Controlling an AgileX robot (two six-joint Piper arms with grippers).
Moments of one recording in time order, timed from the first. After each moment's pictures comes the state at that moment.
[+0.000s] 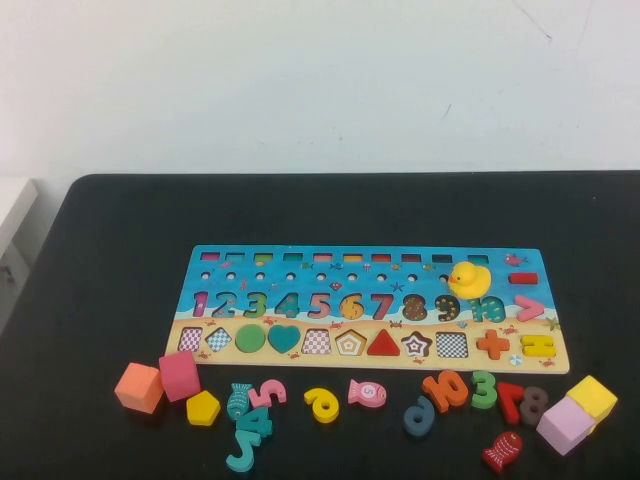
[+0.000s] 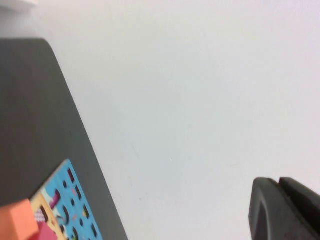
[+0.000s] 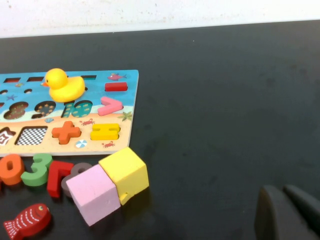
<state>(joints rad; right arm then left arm) 0.01 -0.01 0.02 -0.06 0.41 0.12 0.03 -0.01 0.02 -1.39 -0.02 0.02</state>
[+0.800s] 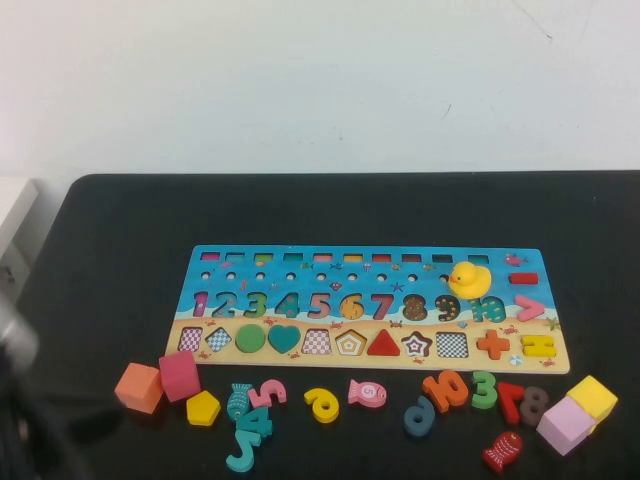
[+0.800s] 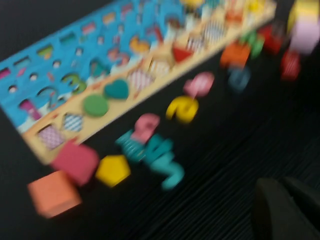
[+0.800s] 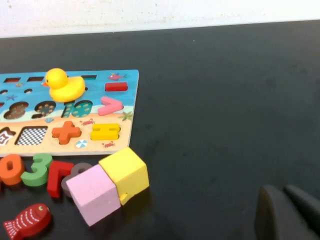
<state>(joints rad) 0.01 -0.01 0.02 -0.06 0.41 0.12 0.03 0.75 -0.70 -0.75 1.01 0.96</state>
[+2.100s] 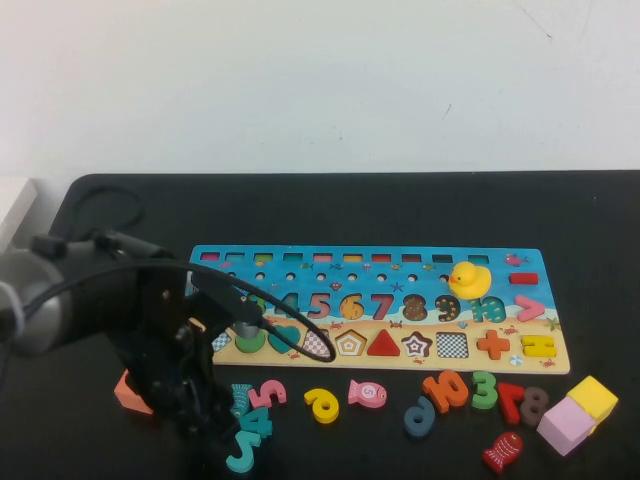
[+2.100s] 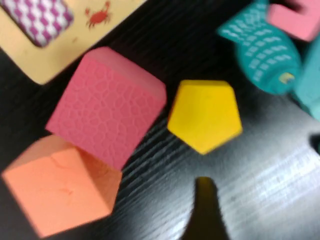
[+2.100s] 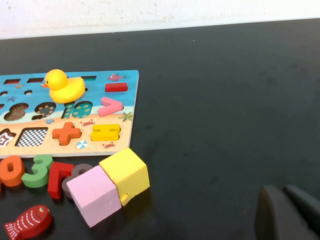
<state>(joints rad) 0.01 -0.01 0.02 -0.06 0.41 0.13 -0.41 1.74 -1.04 0.00 0.81 0.24</state>
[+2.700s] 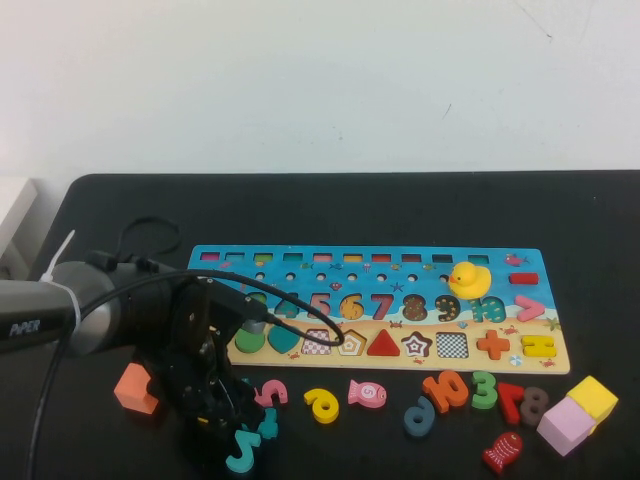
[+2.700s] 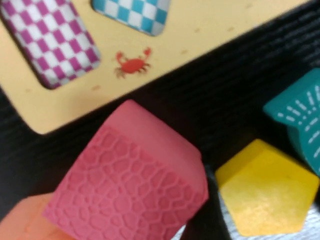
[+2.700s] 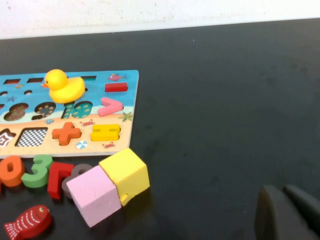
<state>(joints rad) 0.01 -0.01 0.02 -0.06 0.41 0.13 -0.41 1.89 -1.05 0.03 0.62 0.02</state>
